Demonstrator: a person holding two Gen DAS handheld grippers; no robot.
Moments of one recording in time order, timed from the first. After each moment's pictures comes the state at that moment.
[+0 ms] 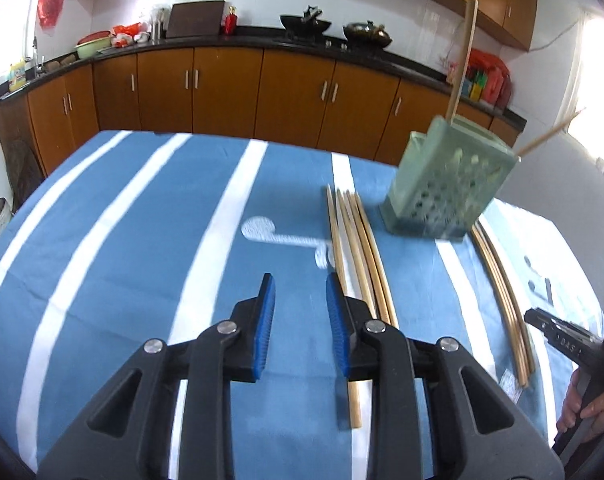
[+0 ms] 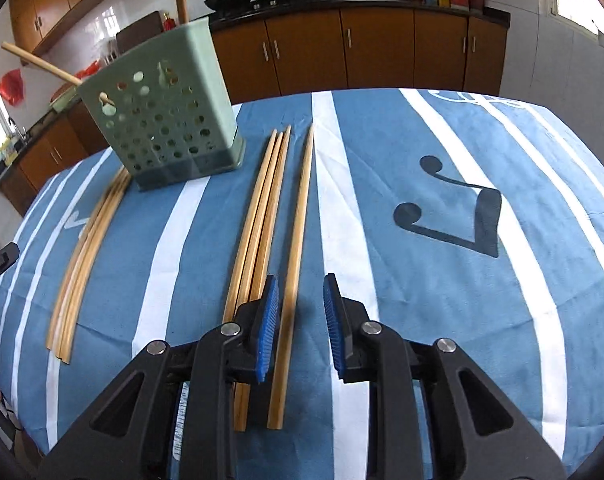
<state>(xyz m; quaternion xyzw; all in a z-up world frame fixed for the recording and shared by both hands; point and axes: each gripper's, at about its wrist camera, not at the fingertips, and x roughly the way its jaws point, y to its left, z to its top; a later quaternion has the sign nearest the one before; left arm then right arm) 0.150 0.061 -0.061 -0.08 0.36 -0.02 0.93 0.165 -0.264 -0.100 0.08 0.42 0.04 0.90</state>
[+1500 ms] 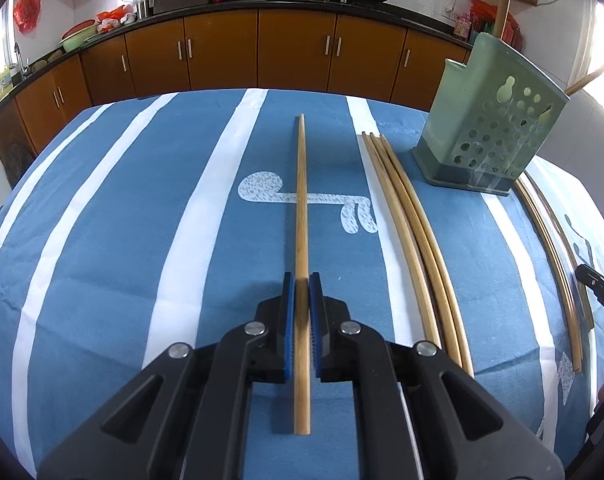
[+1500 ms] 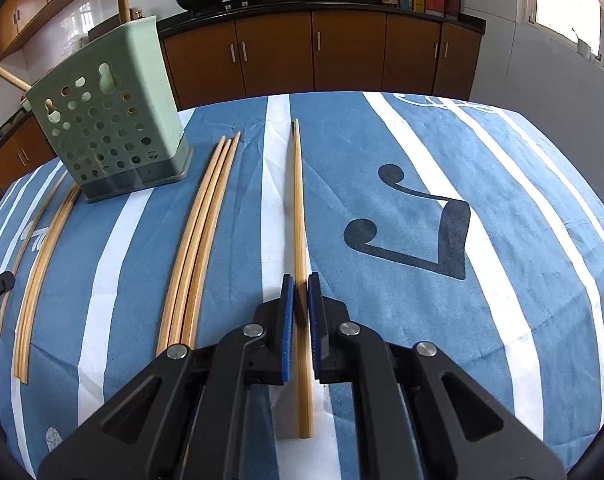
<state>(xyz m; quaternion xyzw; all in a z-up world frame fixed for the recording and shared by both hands) 0.194 0.054 -0.104 -0.03 0.43 0.00 0.90 0.180 -0.292 -0.107 0.06 0.42 -0.03 0.91</state>
